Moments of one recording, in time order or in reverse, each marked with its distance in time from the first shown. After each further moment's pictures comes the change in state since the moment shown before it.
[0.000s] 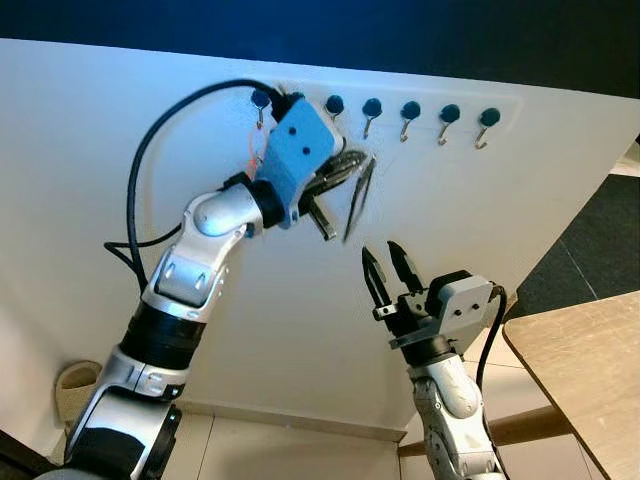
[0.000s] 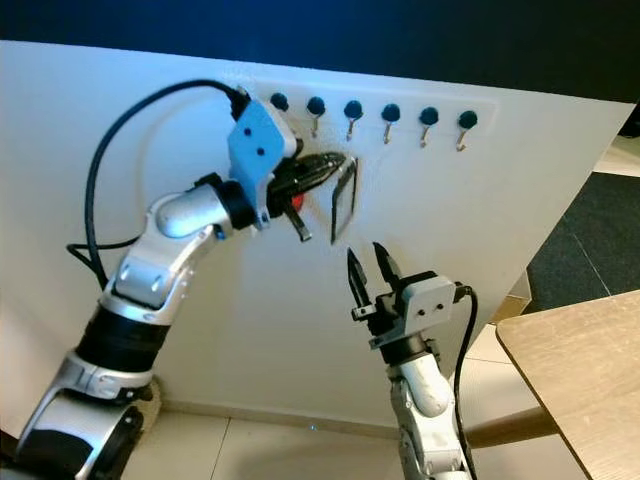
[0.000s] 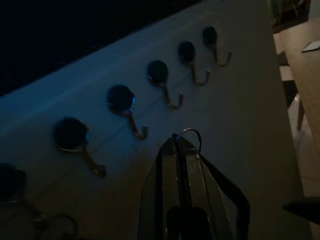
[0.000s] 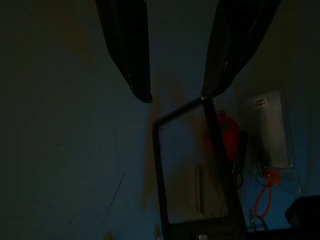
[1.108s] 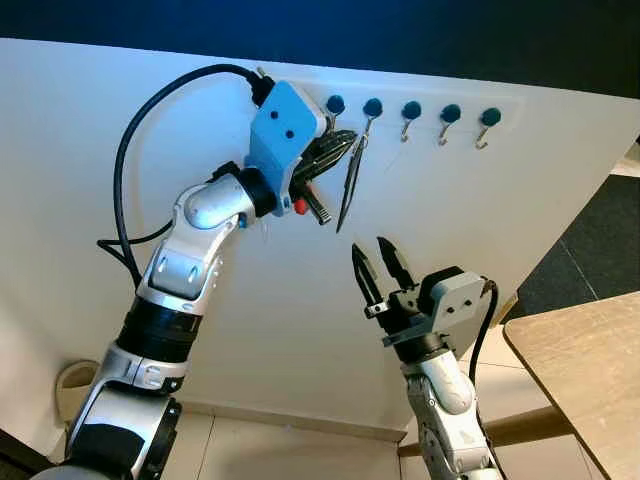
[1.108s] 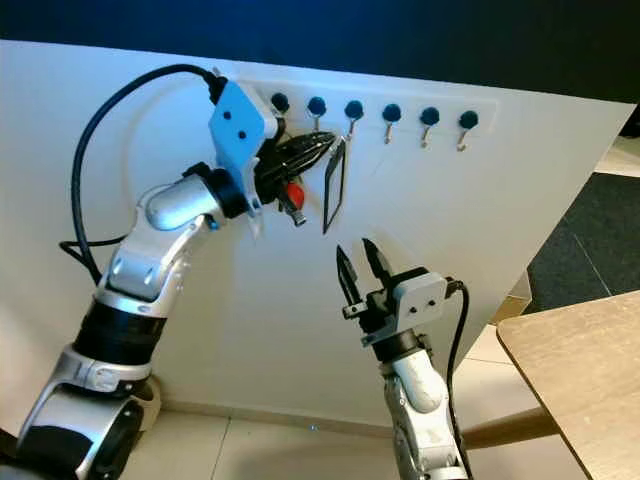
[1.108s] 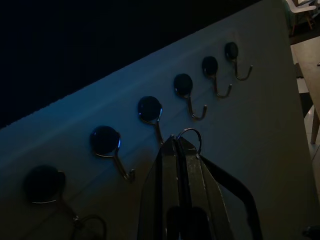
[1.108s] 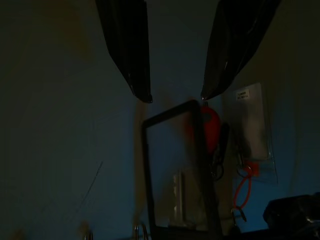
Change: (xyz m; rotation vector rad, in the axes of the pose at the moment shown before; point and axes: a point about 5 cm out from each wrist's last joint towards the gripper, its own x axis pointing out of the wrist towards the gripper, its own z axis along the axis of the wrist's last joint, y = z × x) left arm 0.001 0.010 0.005 -0.010 -0.044 0.045; right arm 0.006 0.009 0.003 0.012 -0.023 0.046
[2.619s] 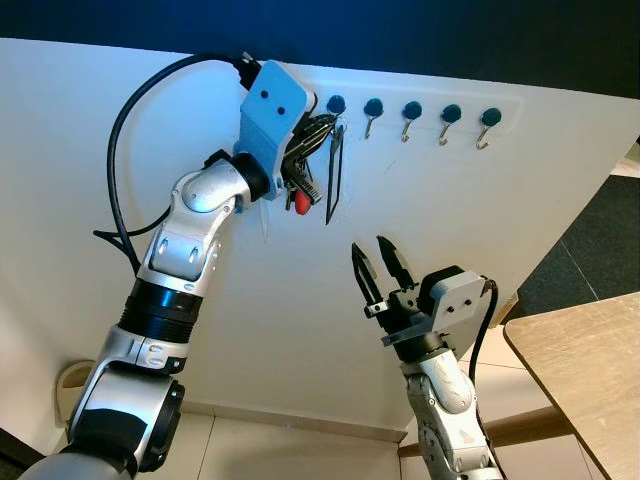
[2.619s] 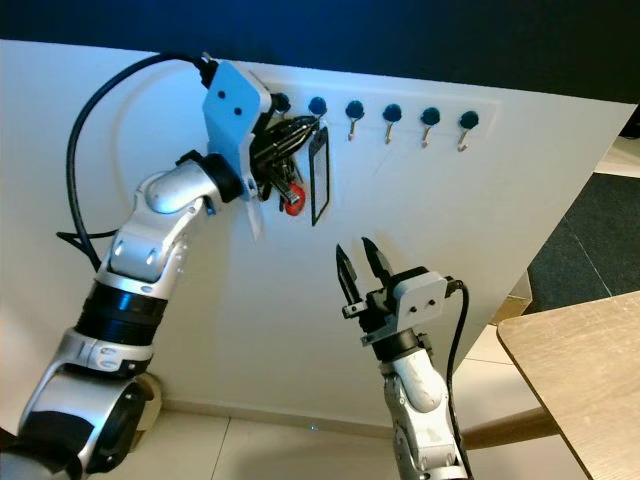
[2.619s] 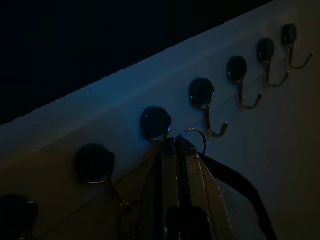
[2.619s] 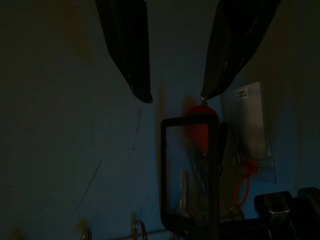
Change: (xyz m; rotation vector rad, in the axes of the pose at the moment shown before) left arm 0.001 0.019 -0.009 -0.014 0.071 0.100; right arm 0.000 0.001 0.000 0.005 -0.002 0.001
